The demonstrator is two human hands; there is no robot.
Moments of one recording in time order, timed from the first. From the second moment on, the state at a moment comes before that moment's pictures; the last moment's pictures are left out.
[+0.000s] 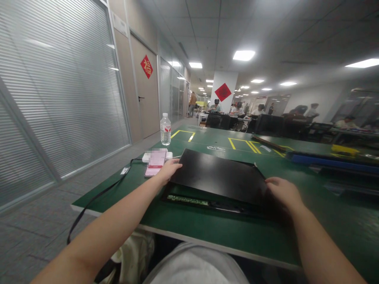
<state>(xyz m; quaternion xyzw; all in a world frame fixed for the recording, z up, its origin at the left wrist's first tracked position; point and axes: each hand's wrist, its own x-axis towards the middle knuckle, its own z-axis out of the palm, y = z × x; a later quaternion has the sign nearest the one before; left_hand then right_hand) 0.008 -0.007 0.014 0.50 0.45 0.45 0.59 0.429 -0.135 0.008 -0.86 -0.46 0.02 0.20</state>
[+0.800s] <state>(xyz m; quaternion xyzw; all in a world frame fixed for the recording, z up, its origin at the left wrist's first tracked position) 0.010 -0.017 0.024 0.51 0.47 0.45 0.56 0.421 -0.136 0.011 -0.87 -0.46 0.01 0.16</state>
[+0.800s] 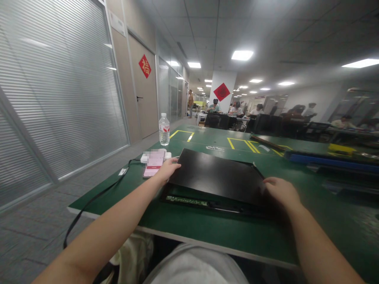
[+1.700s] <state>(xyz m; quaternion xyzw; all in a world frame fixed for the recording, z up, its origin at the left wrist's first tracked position) 0.001 0.002 0.009 0.57 0.46 0.46 0.50 0.438 -0.132 0.000 -0.87 -0.45 0.02 0.22</state>
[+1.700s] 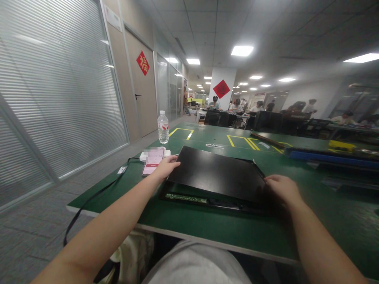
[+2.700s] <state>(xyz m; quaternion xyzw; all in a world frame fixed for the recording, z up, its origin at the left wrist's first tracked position) -0.009 0.025 -0.012 0.82 0.50 0.24 0.14 0.437 -0.131 0.002 -0.87 -0.45 0.03 0.22</state>
